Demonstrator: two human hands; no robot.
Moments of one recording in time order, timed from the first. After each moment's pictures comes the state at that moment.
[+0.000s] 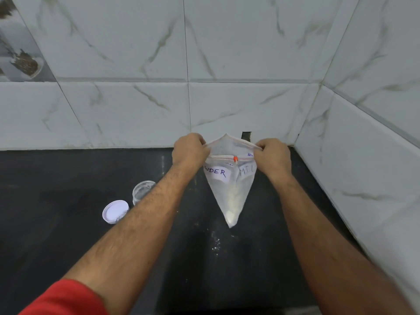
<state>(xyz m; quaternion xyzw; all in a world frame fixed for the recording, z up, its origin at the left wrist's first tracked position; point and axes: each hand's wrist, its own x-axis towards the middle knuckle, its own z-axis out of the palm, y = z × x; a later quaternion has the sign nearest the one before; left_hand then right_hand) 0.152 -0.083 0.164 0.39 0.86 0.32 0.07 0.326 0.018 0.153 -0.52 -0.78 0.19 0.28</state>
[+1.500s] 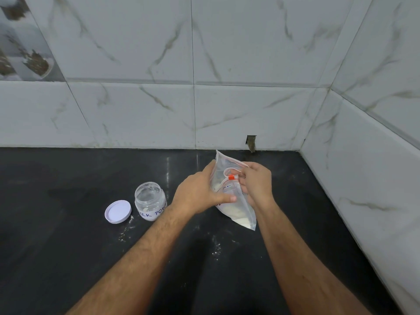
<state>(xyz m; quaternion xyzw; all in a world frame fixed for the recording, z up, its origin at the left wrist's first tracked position) 0.183 -0.136 0.116 0.53 0.78 0.28 0.16 0.301 -0.019 0.102 -0.49 -0.52 0.59 0.37</state>
